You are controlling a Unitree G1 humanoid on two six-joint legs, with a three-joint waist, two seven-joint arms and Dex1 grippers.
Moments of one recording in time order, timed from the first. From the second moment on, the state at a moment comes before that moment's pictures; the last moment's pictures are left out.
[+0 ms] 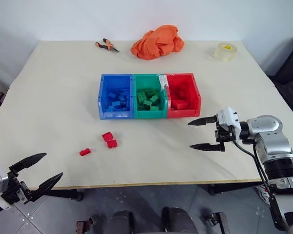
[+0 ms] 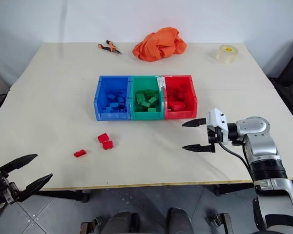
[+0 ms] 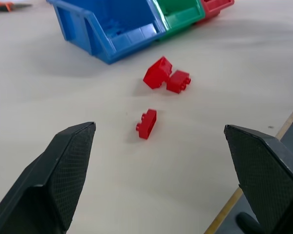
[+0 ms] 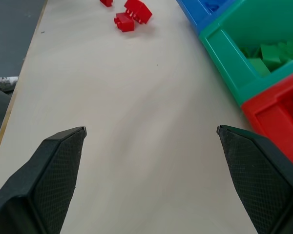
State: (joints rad) left arm 0.42 0.65 0.69 -0.12 -0.64 -0.04 -1.12; right arm -0.60 -0.71 0.05 0.40 0.34 -0.04 1.53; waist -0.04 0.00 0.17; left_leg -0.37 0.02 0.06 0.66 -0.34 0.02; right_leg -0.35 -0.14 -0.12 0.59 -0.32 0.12
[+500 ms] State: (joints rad) left arm 0.14 0.66 0.40 0.05 -0.38 -0.01 -0.92; right arm -0.60 -0.64 0.07 0.36 0.33 -0.04 1.46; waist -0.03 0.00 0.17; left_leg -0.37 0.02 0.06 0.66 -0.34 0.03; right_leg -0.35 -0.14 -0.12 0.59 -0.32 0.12
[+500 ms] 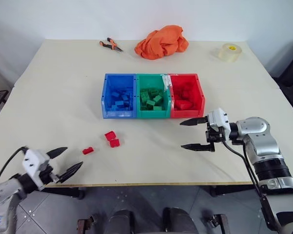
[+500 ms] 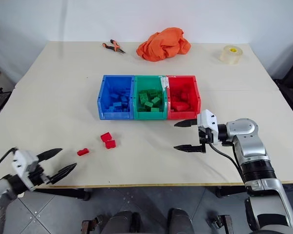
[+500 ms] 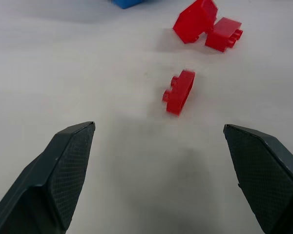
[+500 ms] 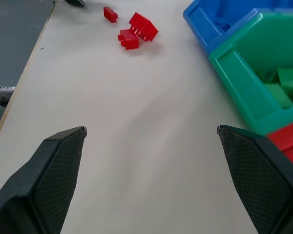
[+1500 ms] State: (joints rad) left arm -0.32 0.70 0.17 0.13 -0.39 0.13 -1.09; right arm -0.45 -0.68 -0.01 0.17 0.34 0.03 1.32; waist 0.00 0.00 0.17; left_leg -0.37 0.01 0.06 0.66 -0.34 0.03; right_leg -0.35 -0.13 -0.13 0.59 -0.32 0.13
